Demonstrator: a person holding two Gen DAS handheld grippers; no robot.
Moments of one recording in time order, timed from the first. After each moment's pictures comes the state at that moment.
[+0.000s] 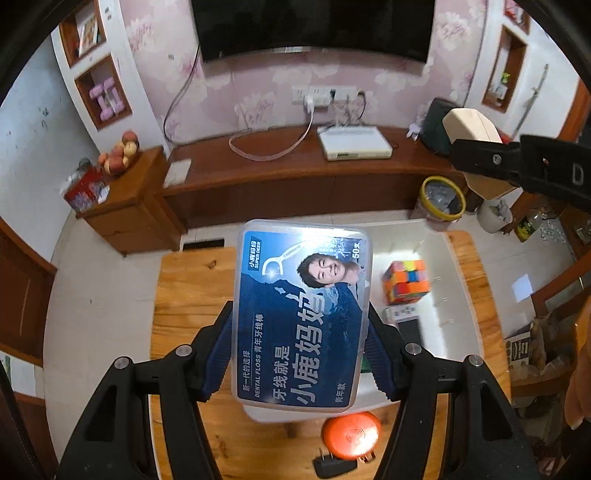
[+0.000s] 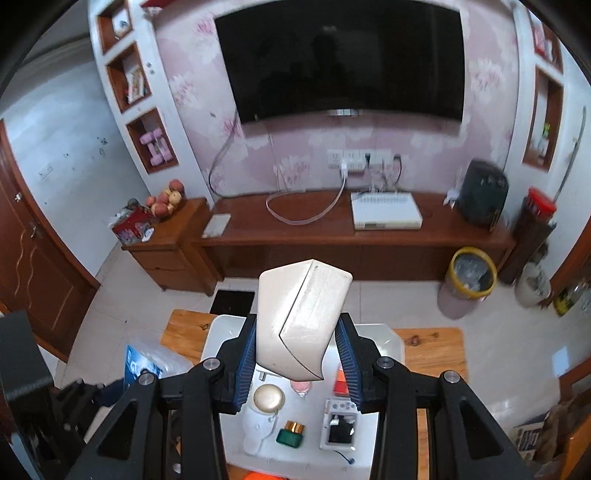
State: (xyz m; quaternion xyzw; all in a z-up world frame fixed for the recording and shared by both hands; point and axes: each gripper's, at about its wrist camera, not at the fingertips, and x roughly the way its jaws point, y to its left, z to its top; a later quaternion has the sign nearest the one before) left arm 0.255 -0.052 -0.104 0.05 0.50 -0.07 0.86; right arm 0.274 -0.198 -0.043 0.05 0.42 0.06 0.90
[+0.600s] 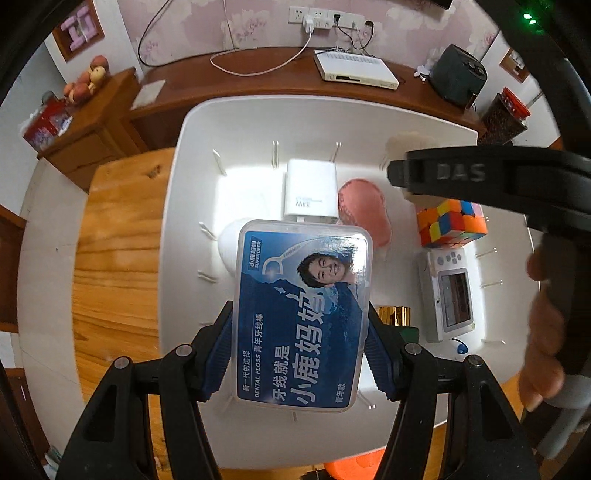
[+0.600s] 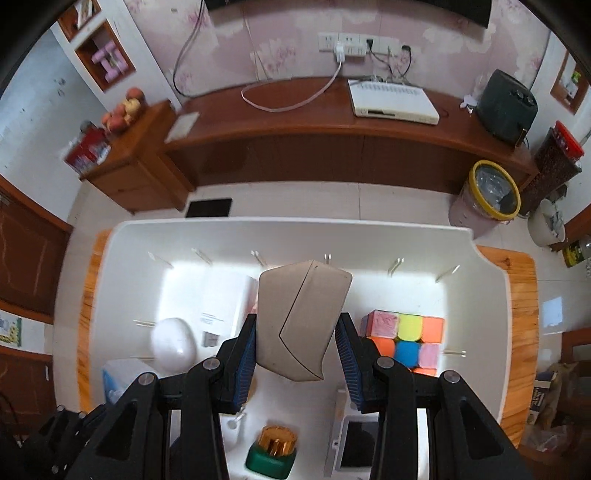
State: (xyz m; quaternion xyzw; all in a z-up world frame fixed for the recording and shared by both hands) left arm 0.280 -0.054 -0.227 0.01 0.60 -0.09 0.79; right arm 0.349 -0.173 -0.236 0.03 0.58 0.04 0.81
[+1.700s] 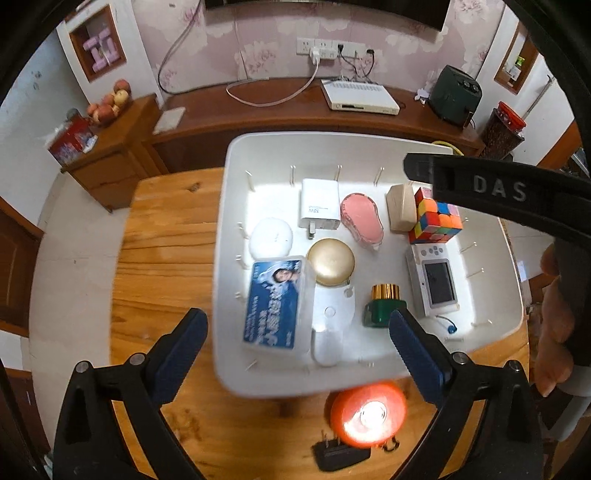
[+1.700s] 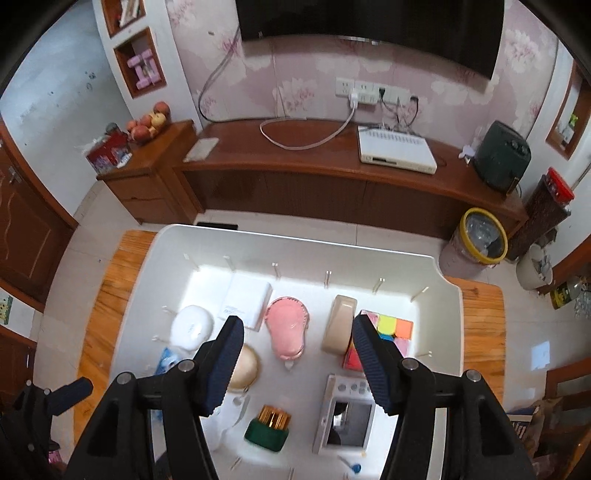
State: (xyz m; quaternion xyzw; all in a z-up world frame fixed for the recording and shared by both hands) left arm 0.225 -0.038 -0.171 0.03 0.55 -0.07 0.84; right arm 0.297 -0.164 -0.172 -0.01 0.51 0.06 0.86
